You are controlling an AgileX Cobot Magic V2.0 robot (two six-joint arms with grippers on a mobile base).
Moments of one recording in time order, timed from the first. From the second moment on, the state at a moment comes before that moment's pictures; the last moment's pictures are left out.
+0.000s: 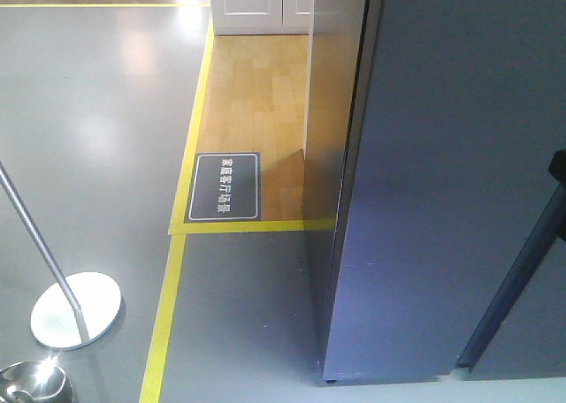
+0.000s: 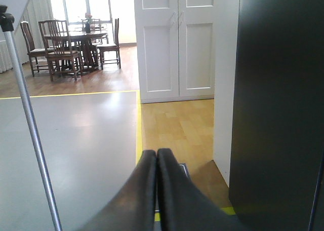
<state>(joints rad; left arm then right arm) 0.01 -0.01 0.02 0.08 0.07 -0.09 -0.31 0.79 -0.62 -1.77 -0.63 1.83</state>
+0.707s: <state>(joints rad) 0.01 -0.01 0.02 0.08 0.07 -0.09 -0.25 0.67 -0.59 -1.77 -0.50 1.83</state>
